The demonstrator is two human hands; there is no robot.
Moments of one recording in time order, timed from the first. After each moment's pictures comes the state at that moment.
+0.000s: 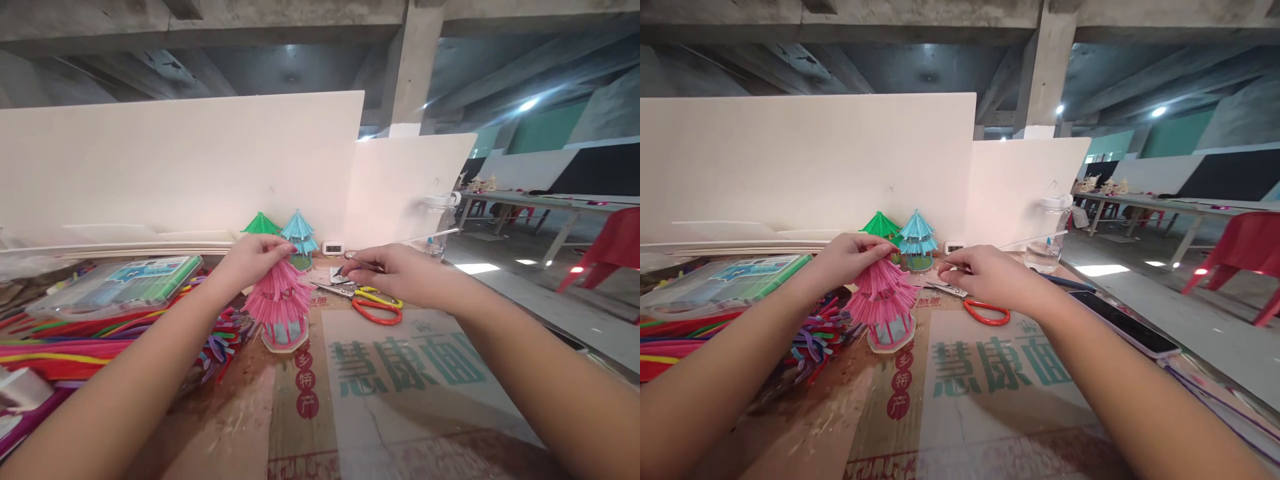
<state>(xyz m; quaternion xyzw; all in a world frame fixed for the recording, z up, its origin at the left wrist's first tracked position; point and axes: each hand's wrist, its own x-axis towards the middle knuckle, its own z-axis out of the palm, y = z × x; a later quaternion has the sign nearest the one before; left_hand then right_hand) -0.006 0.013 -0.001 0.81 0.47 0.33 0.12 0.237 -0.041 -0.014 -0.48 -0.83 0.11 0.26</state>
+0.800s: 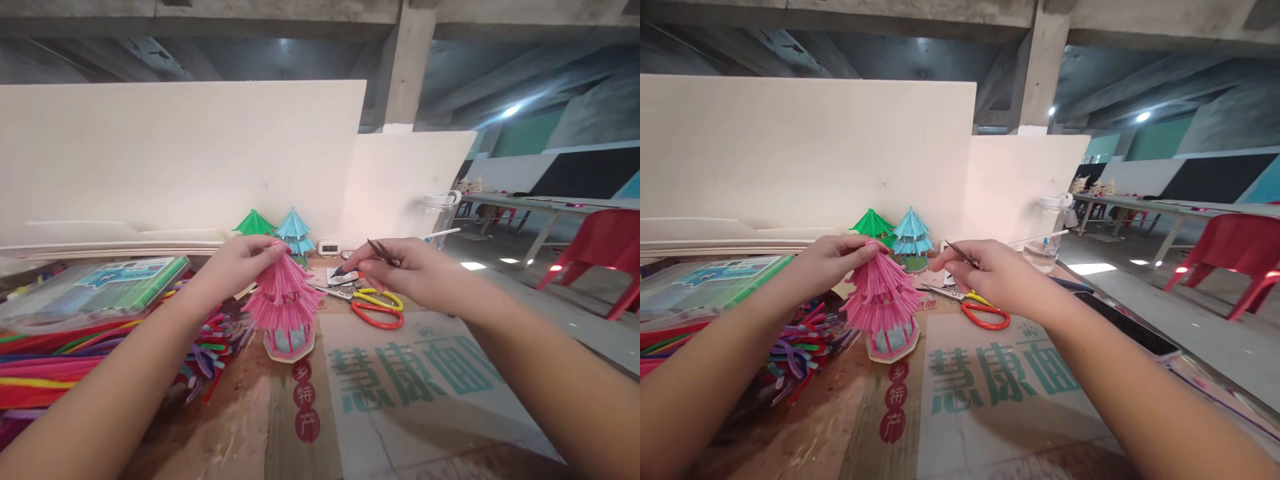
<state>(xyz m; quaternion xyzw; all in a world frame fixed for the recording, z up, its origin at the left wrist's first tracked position) -0.018 0.016 -0.004 0.84 0.41 0.33 0.14 0.234 -0.045 -0.013 -0.46 -0.80 0.18 0.35</state>
